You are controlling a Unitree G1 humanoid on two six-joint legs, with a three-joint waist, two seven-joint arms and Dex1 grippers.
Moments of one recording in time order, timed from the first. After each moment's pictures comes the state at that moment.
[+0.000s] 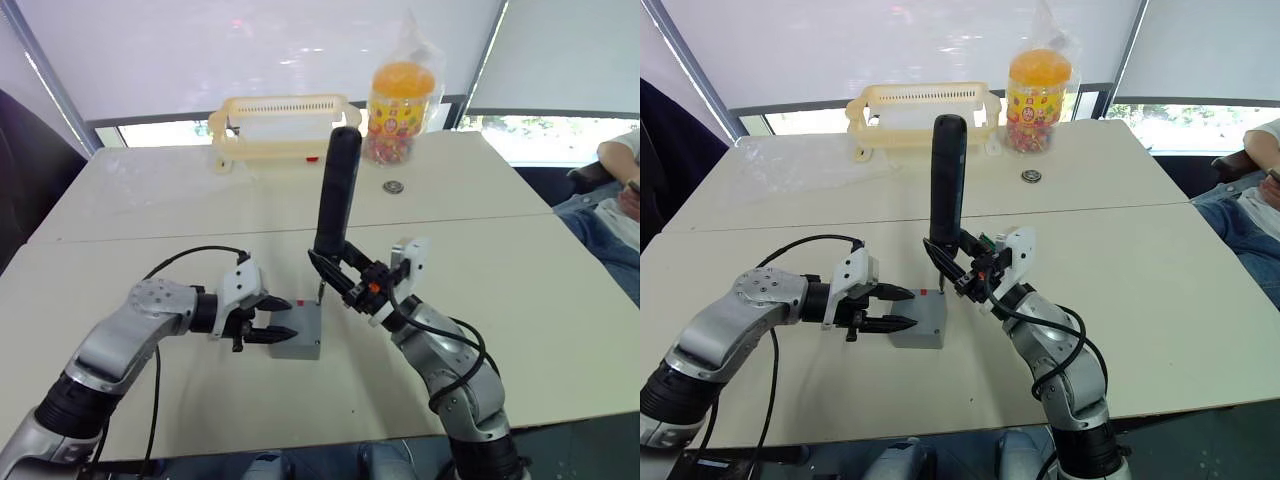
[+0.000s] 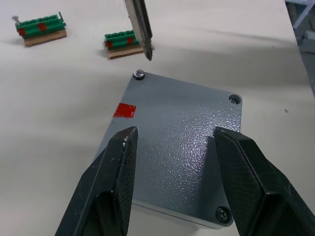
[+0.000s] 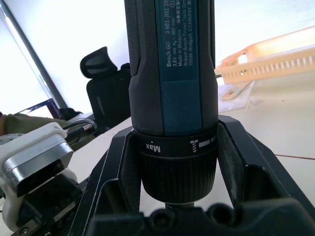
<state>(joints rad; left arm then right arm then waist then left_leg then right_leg) -0.40 0.78 -0.18 -0.29 -0.40 0.56 -1.08 -0.25 -0.08 0.13 -0.43 0.42 0.40 0.43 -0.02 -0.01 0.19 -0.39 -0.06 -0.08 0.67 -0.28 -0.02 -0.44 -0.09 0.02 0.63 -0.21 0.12</state>
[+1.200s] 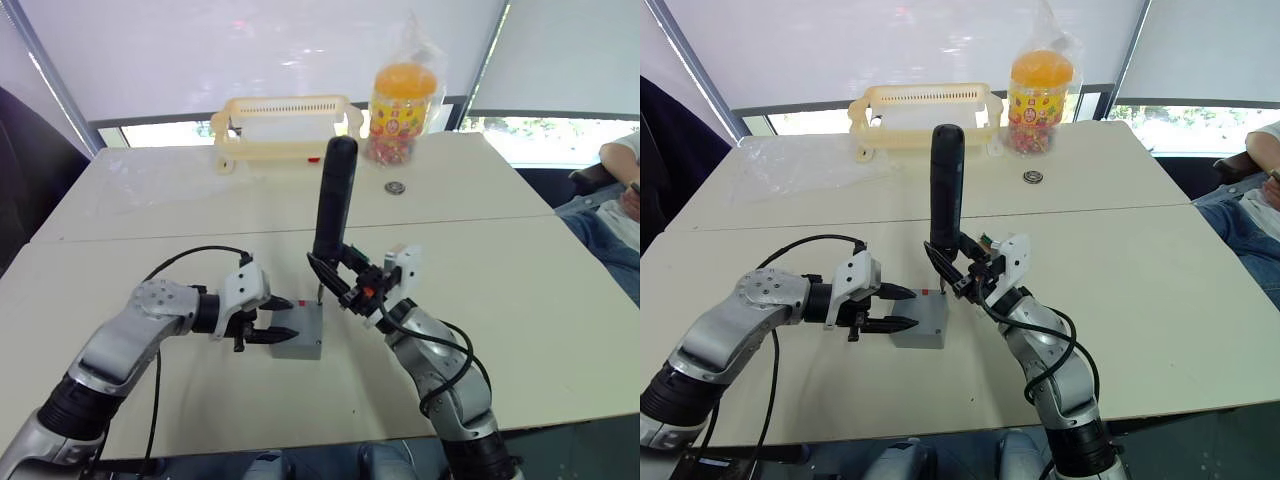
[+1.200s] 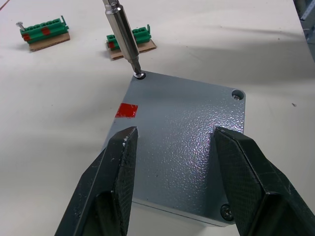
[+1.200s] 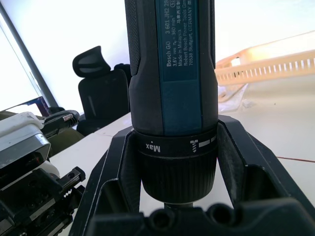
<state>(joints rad) -0.40 0.77 -0.19 -0.29 -0.36 0.53 -1.08 -0.24 -0.08 0.18 -0.32 0.36 0.26 0.44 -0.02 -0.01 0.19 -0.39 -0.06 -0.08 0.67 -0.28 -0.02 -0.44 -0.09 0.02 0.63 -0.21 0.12</state>
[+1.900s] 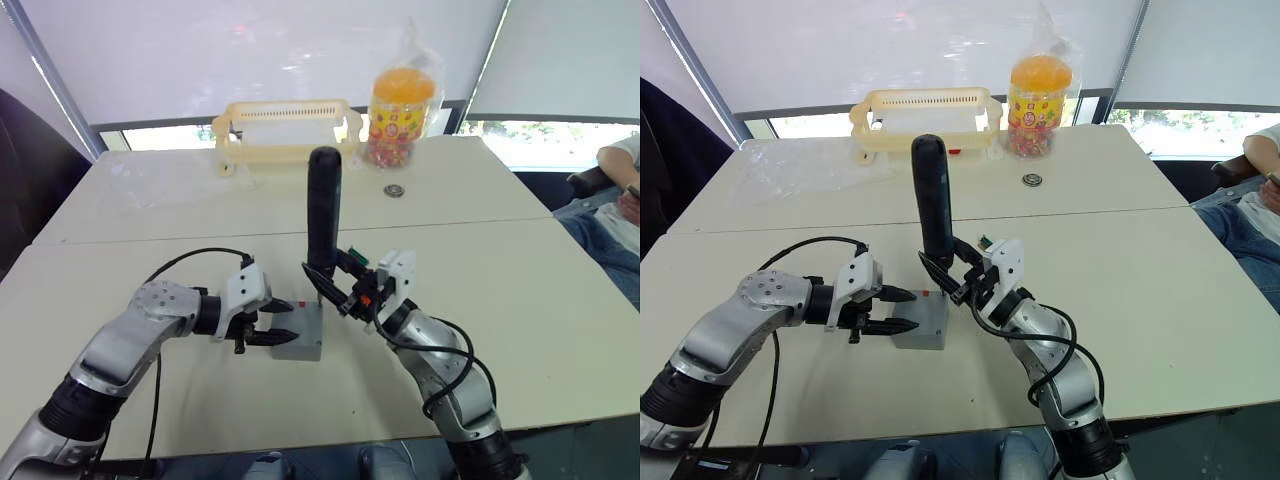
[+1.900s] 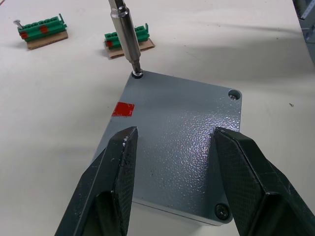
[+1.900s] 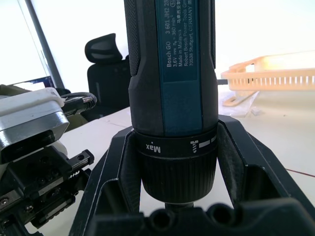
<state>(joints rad) -0.39 0.77 -0.20 -0.29 -0.36 0.54 -1.07 -0.24 -0.15 0.22 -0.30 0.28 0.18 0.50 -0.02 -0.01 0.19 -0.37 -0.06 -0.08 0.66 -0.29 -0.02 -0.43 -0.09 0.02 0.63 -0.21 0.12</state>
